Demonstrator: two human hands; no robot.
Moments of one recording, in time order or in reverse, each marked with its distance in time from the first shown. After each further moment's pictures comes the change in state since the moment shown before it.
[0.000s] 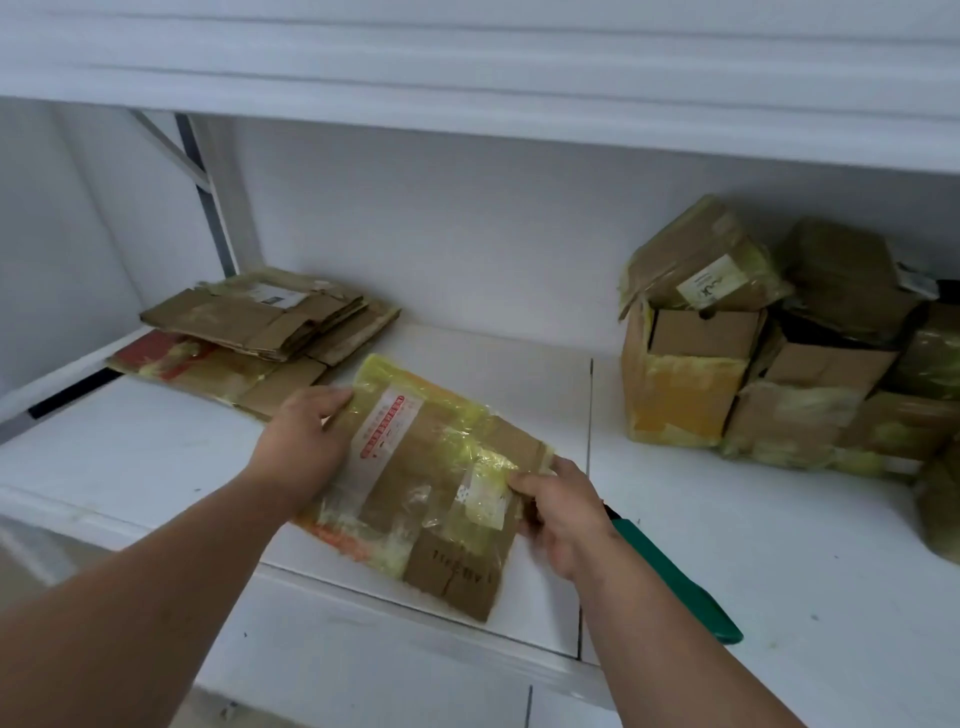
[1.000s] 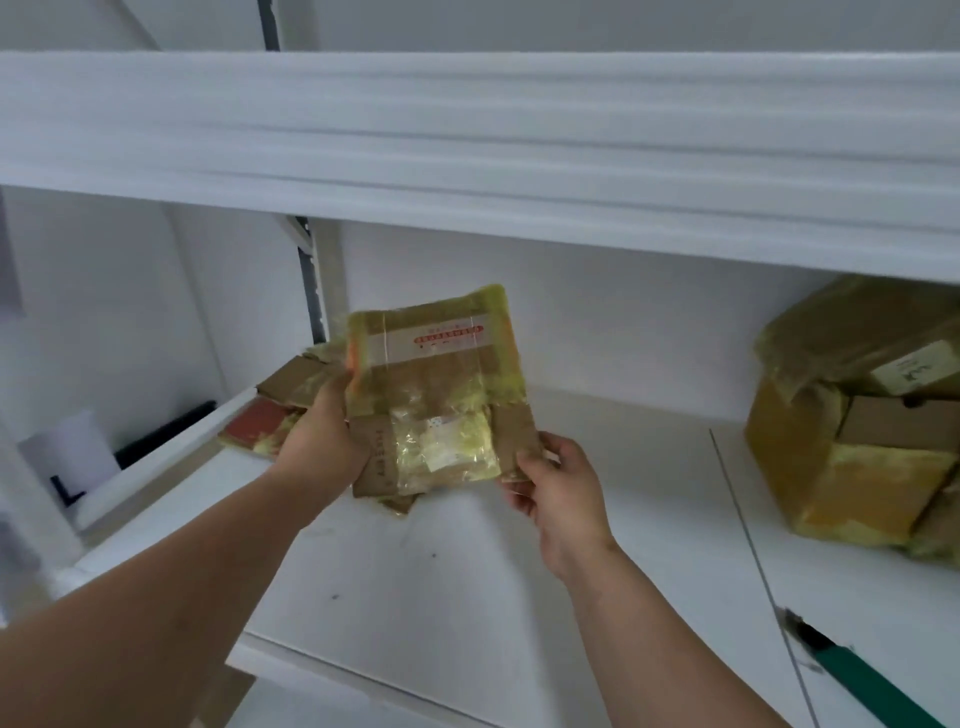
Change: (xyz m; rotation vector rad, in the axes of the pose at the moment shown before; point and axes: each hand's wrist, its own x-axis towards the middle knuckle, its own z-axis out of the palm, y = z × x) left_hand 0.115 -0.073 -0.109 -0.111 0.031 -0.040; right_hand 0.045 -0.029 0.195 0.083 -0.013 -0.347
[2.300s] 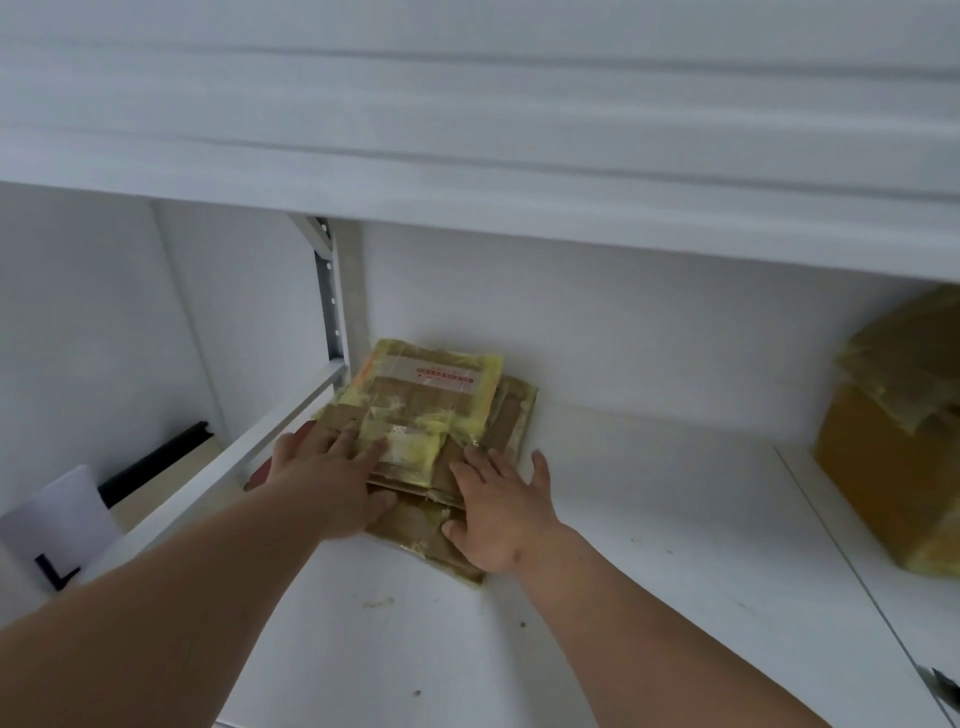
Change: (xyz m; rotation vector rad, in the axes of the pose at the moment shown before) left_hand 0.111 -0.087 -0.031 1.182 -0.432 0.205; right_hand 0.067 0.041 0.125 -1.749 -0.416 -0.335
